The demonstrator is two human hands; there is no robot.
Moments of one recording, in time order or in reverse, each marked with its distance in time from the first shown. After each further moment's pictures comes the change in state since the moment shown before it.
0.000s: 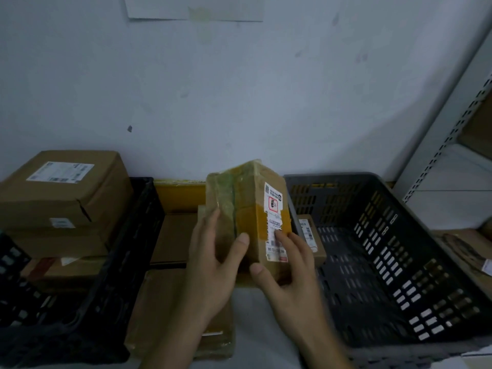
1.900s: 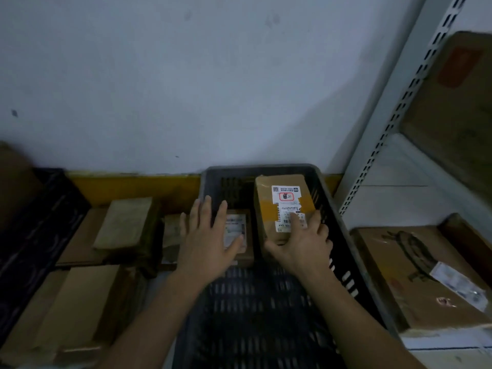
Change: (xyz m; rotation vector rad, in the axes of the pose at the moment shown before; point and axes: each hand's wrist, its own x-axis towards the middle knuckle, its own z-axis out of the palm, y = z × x) left_hand 0.091 -0.020 0.256 1.028 -0.148 0.118; right_hand 0.179 0.187 -0.207 -0.978 -0.122 0.270
